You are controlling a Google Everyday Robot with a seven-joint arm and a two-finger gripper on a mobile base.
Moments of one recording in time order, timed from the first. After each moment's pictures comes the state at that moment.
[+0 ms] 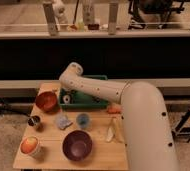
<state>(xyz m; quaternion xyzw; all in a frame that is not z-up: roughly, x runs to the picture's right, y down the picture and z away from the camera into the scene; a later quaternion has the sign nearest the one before) -0.178 -0.035 0.919 -0.05 -0.17 -0.18 0.97</state>
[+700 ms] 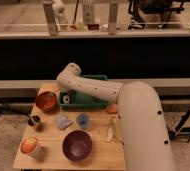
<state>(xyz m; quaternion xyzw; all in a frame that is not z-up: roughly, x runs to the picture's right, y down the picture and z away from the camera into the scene) -0.205 -0.025 0.918 -0.05 -0.20 -0.26 0.94</state>
